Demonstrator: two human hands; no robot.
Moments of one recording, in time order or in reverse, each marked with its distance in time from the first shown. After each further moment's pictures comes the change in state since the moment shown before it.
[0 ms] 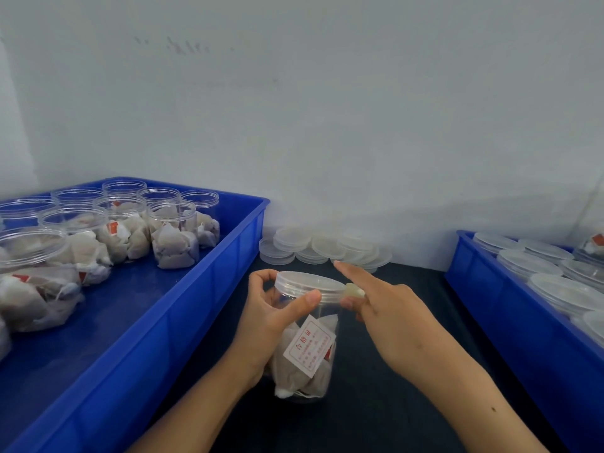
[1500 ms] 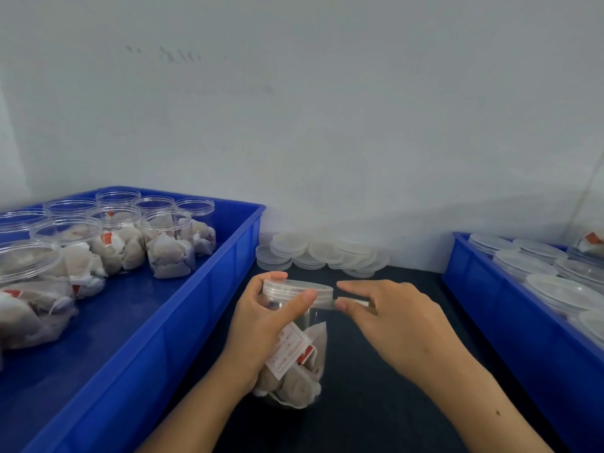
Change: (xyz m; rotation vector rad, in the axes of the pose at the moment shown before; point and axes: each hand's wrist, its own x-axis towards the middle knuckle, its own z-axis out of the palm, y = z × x) left_hand 0.002 0.012 -0.002 0.075 0.058 -0.012; right_hand -0.005 -0.001 -0.005 -0.018 0.098 0.027
